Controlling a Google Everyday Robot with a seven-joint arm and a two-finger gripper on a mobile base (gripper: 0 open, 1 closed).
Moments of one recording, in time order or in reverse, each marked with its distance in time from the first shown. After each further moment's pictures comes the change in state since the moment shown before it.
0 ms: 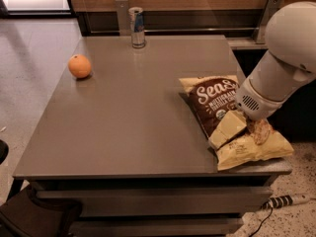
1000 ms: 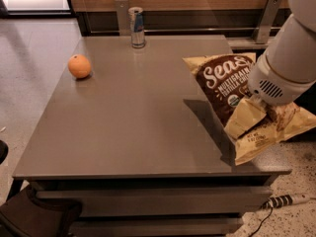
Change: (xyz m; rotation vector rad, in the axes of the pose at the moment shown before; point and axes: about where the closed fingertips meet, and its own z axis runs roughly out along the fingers) arm -0.001 0.026 -0.087 0.180 -0.030 -0.170
